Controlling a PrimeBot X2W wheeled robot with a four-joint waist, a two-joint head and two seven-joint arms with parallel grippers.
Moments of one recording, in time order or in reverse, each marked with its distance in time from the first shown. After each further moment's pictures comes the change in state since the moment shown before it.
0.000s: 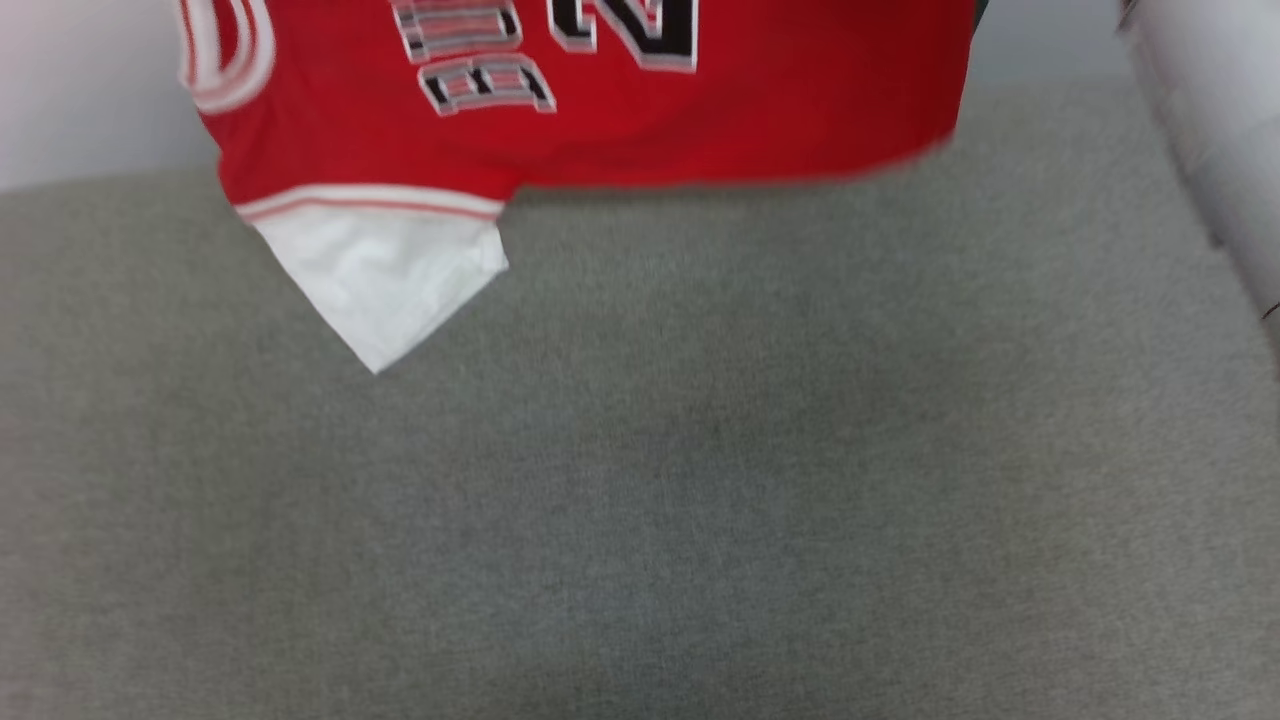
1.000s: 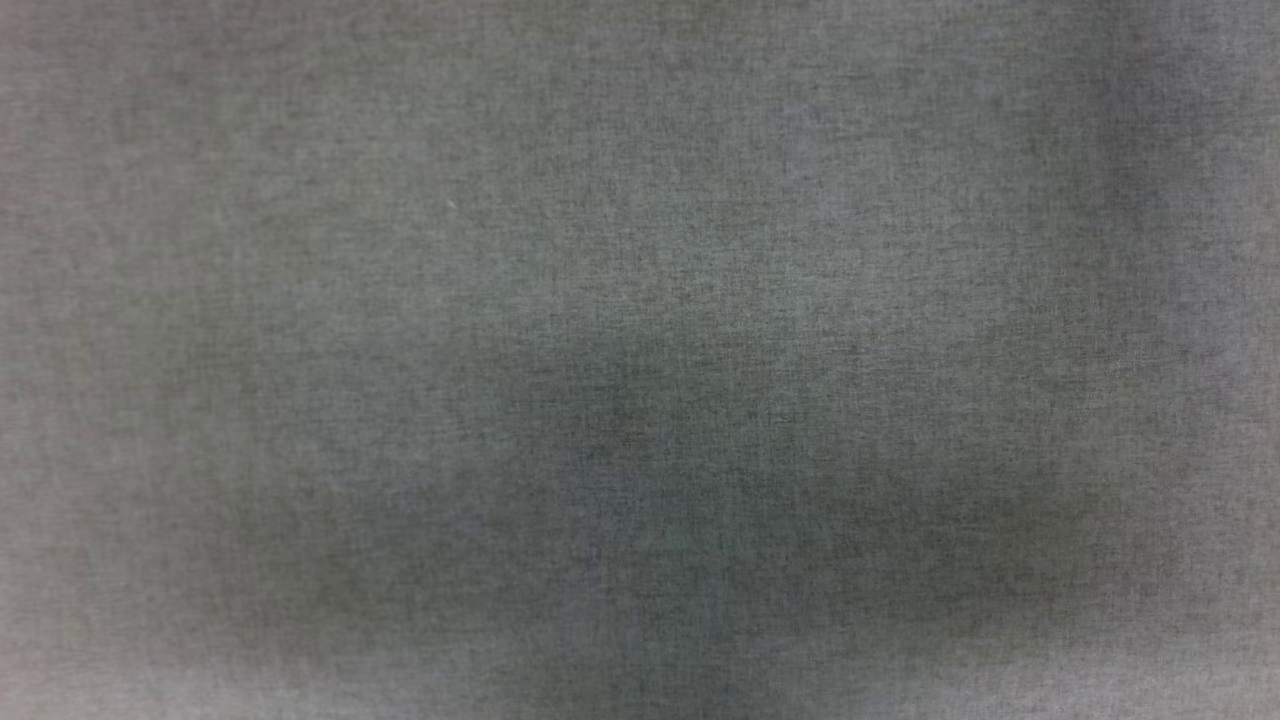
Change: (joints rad) left arm -0.432 -0.215 -0.019 0.190 0.044 -0.063 -0.229; right arm -0.110 -0.019 -0.406 -0.109 -0.371 0.000 -0.162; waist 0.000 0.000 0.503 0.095
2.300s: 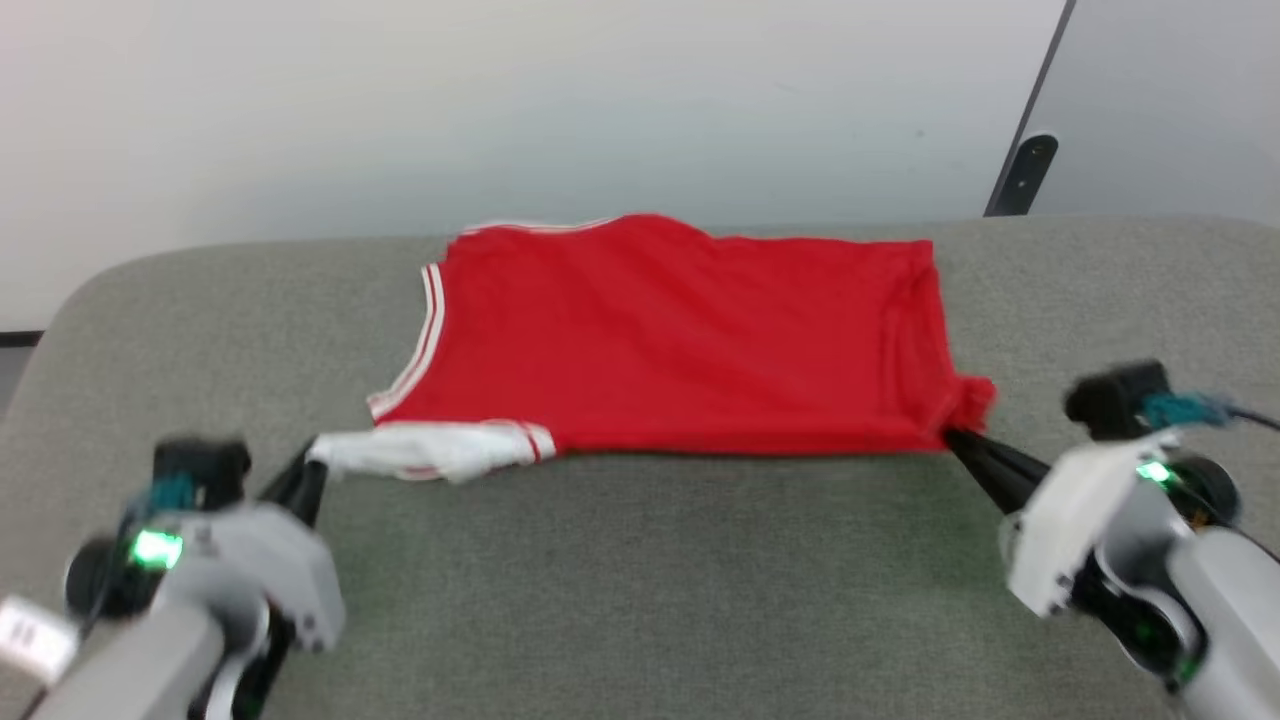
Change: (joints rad) left arm 1.657 0.448 -0.070 -0.795 -0.181 0.264 -0.083; right arm 1.283 -0.382 0.452 -0.801 0.496 0.000 0.462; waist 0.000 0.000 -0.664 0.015
